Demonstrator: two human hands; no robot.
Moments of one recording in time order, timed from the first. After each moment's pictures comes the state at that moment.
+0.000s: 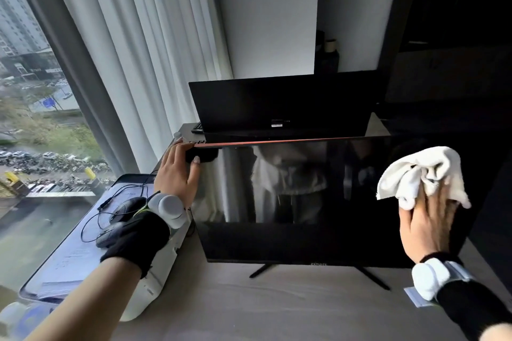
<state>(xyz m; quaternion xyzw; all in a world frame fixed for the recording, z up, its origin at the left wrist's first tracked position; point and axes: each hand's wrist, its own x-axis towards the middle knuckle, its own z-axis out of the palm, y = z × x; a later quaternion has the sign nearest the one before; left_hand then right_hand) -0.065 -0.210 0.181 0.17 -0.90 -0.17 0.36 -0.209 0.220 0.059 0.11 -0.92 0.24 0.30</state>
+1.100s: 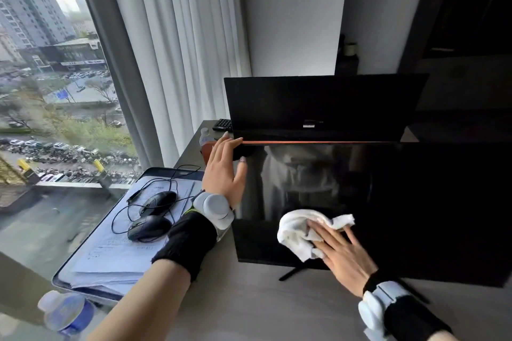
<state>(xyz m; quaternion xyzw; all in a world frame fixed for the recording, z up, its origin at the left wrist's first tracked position) -0.059 -0.217 0.176 0.13 -0.88 -0.27 0.37 -0.127 0.047 0.010 0.48 -0.85 -0.04 0.21</state>
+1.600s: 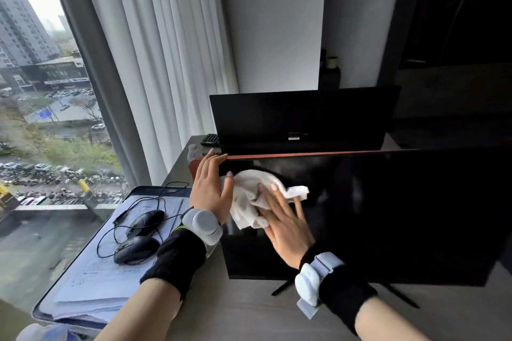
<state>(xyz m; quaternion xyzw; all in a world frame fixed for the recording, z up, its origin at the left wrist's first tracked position) -0.061 -0.214 0.178 0.13 -0.89 -0.25 0.37 -0.117 -0.049 0.086 0.42 -0.86 0.11 0.27</state>
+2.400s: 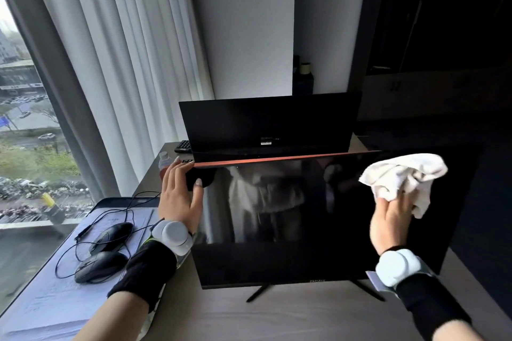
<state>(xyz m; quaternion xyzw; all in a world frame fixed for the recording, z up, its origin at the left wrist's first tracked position) -0.076 -0.217 0.160 0.13 -0.87 -0.21 0.44 -0.198 0.152 0.103 0.00 -0.84 0.47 0.29</state>
